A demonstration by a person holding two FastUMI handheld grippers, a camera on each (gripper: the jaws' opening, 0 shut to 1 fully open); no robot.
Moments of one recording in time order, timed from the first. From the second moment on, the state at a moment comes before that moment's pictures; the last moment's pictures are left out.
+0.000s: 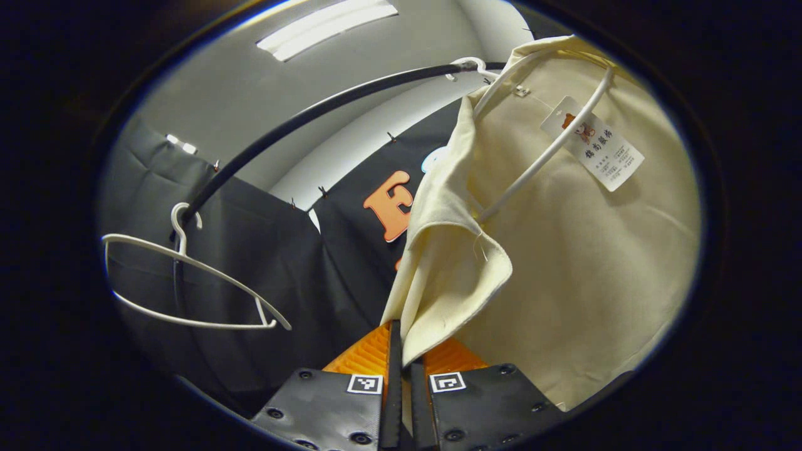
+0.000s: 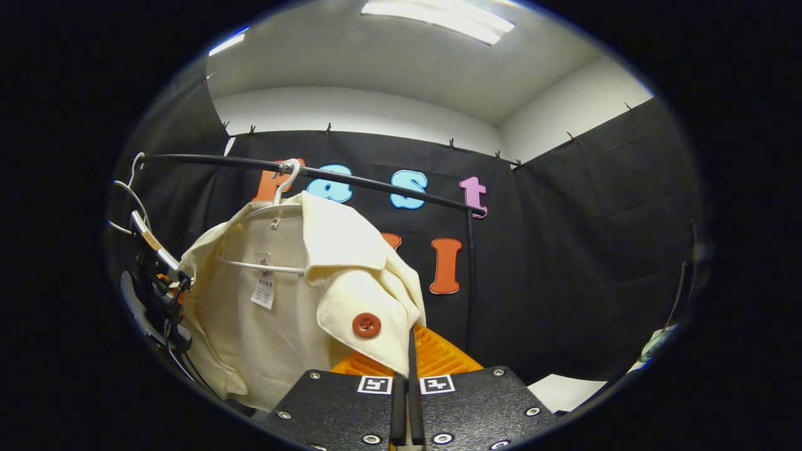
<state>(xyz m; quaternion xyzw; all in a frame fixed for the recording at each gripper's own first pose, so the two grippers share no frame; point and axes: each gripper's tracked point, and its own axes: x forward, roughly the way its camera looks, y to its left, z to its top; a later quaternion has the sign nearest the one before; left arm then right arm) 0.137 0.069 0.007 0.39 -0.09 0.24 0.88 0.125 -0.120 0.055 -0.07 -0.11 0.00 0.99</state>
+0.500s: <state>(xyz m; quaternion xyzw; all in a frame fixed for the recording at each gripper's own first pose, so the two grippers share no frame) 0.194 0.113 0.066 0.40 -0.13 0.25 0.87 0.149 -0.176 0.151 -0.06 -0.17 -0.07 0.98</state>
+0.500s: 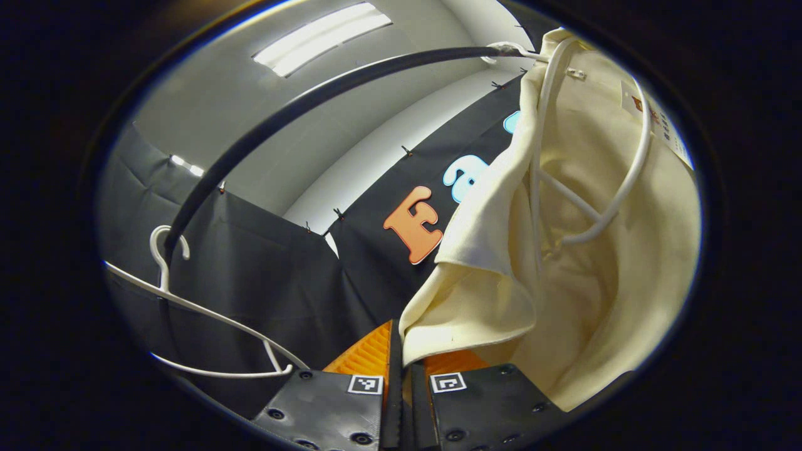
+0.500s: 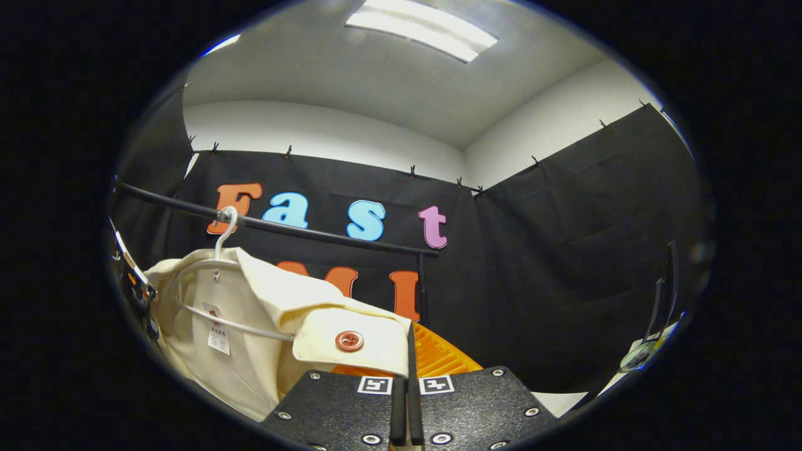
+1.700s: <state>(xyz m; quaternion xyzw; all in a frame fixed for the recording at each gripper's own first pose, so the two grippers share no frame) 0.237 0.168 -0.029 0.29 -0.02 0.22 0.93 0.241 -0.168 0.032 -0.02 -0.04 -0.02 1.00</state>
